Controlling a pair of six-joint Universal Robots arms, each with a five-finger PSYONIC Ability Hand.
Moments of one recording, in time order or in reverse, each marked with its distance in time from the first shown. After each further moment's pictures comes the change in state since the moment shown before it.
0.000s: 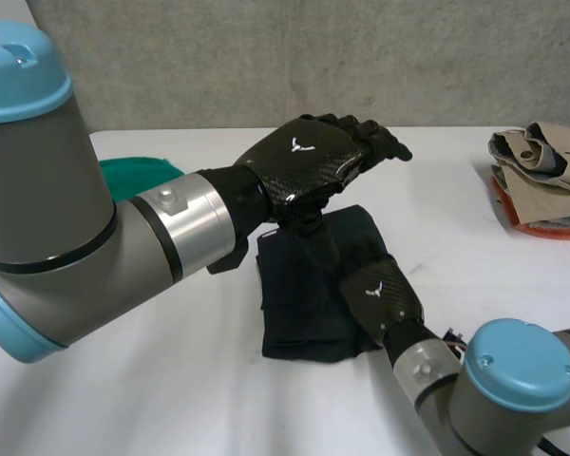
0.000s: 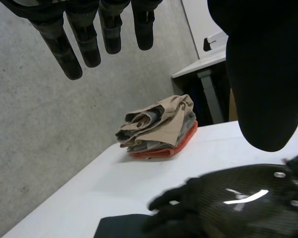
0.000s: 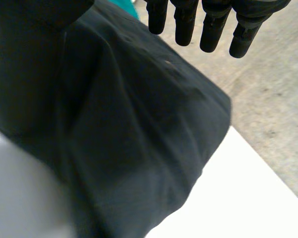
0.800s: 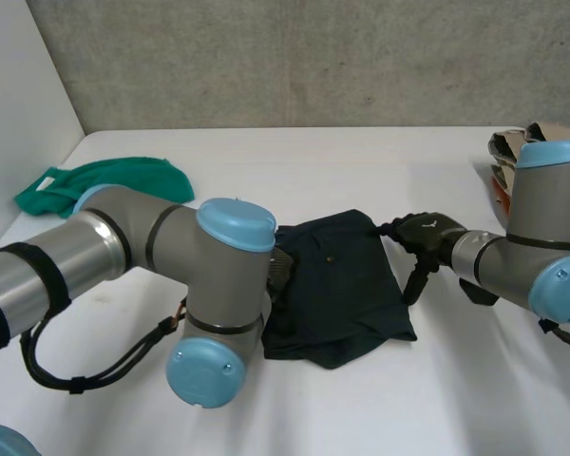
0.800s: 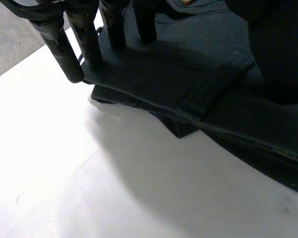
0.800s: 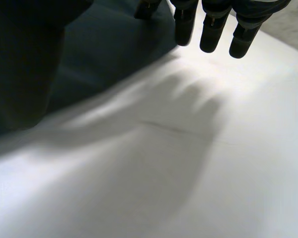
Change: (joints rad) left arm -0.138 -0.537 0.203 -0.098 -0.777 0.066; right arm -0.295 0.257 -0.814 0.998 -0.181 0.071; left_hand 0.046 0.056 0.032 0.041 0.017; right_hand 0.003 0.000 0.000 0.000 0.000
